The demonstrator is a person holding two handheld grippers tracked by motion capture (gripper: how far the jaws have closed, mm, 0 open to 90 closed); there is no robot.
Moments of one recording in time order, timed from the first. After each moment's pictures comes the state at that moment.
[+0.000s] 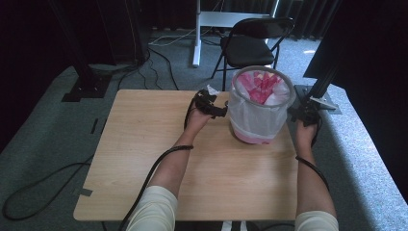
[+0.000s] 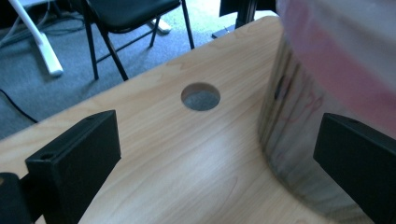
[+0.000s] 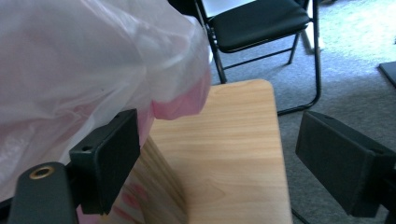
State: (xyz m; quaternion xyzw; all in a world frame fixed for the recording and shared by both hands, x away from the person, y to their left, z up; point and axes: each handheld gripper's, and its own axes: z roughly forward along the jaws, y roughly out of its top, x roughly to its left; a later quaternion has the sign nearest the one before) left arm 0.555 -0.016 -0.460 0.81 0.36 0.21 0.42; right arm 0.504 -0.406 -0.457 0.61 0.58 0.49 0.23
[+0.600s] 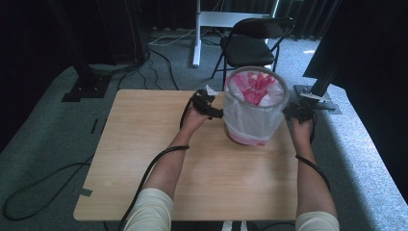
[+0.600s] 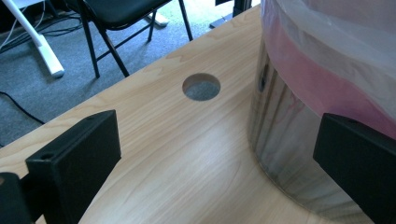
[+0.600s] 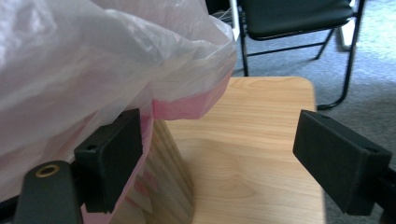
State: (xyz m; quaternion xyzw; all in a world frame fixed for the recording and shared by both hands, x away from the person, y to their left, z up) left arm 0.546 0.005 -0.455 0.82 0.35 0.21 0.39; right arm 0.509 -0.382 -0.446 0.56 0.65 0.48 0.21
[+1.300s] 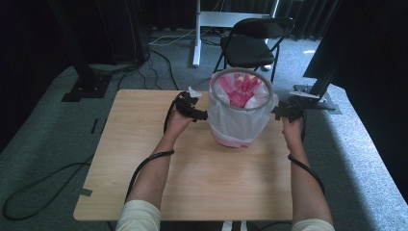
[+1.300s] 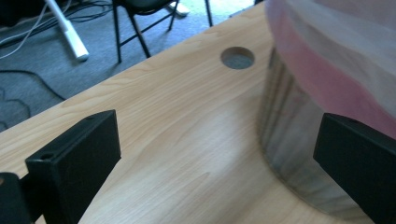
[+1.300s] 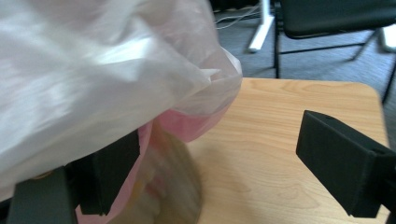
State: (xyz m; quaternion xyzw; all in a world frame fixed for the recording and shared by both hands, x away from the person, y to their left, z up) left arm 0.530 0.057 -0.451 0.81 0.38 0.23 0.38; right arm 0.504 -0.340 -0.430 0.54 0.66 0.49 0.18
